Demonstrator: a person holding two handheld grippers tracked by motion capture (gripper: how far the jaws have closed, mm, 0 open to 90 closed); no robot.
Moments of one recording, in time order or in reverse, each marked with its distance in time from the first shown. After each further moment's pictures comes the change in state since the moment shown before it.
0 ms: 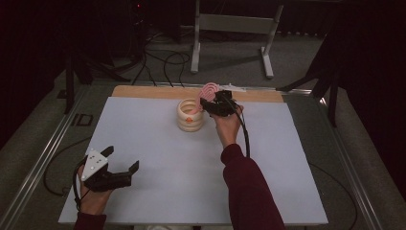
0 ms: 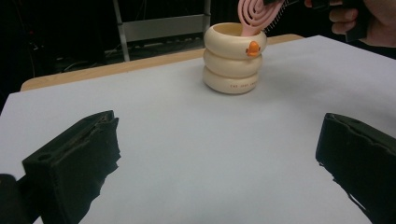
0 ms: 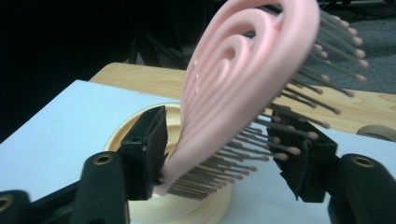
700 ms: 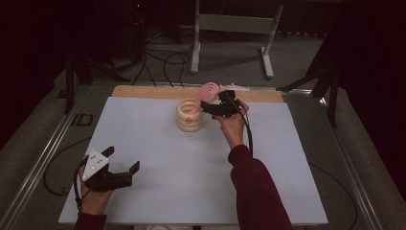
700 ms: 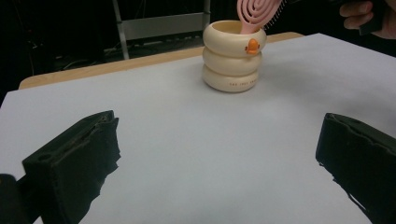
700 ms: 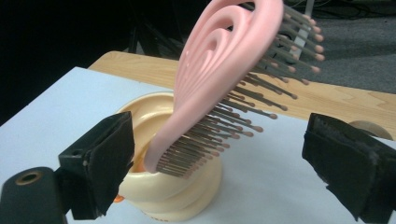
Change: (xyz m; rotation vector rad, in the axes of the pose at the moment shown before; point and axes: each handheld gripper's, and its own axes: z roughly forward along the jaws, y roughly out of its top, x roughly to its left) left arm -0.001 -0.001 0.001 0.005 -0.002 0.000; right arm -0.006 0.003 -0.011 0.037 0.003 -0.035
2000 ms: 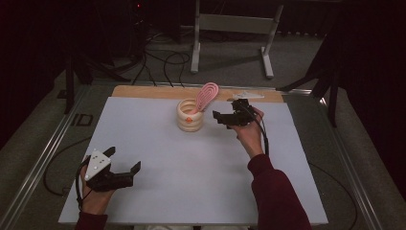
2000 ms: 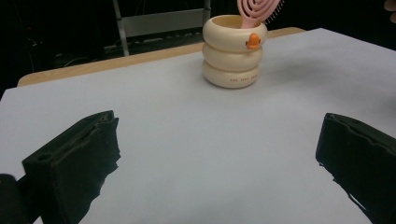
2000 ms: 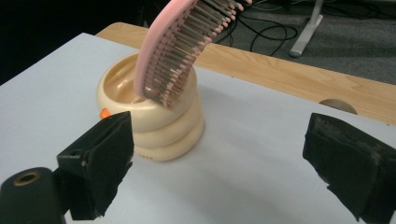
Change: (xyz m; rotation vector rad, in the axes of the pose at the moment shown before) left arm -0.001 -0.002 0.003 0.014 0.005 0.005; right arm -0.023 -0.020 -0.044 0.049 0.037 -0.096
